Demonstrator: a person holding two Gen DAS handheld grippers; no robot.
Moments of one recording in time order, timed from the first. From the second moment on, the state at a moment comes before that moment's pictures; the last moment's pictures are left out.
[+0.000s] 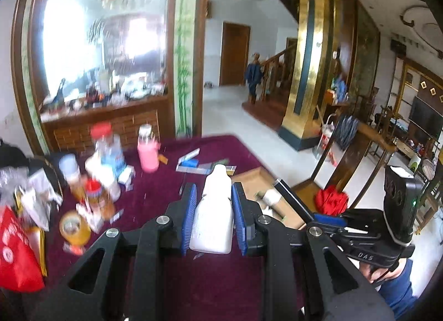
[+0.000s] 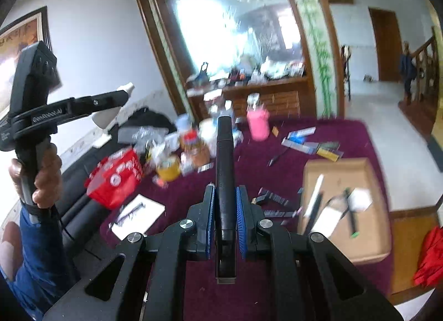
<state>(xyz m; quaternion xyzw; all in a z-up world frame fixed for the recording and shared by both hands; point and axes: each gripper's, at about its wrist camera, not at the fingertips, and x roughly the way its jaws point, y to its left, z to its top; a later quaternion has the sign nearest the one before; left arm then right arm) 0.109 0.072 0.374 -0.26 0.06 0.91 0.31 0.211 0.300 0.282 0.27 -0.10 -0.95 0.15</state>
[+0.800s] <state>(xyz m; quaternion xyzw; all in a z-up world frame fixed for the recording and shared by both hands) 0.173 0.241 0.555 -0.19 0.03 0.89 0.40 0.305 0.421 0.501 0.14 -0.07 -0.99 -0.06</state>
